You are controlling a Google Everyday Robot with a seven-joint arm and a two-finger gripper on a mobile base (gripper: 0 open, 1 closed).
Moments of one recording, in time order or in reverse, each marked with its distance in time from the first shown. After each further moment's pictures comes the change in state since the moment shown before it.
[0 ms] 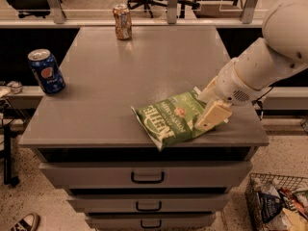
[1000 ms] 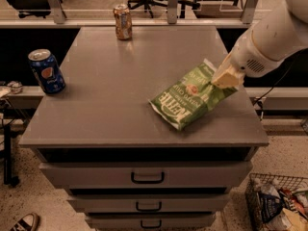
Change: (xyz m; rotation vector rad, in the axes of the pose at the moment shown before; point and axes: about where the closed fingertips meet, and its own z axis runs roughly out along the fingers) arm -0.007 -0.056 -0.062 0.210 0.033 0.085
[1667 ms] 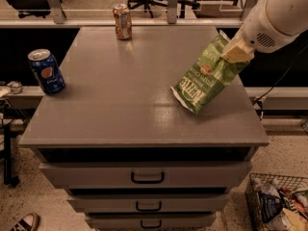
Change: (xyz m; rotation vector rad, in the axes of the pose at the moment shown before) arm -0.013 -0.045 -0.045 0.179 -0.005 0.037
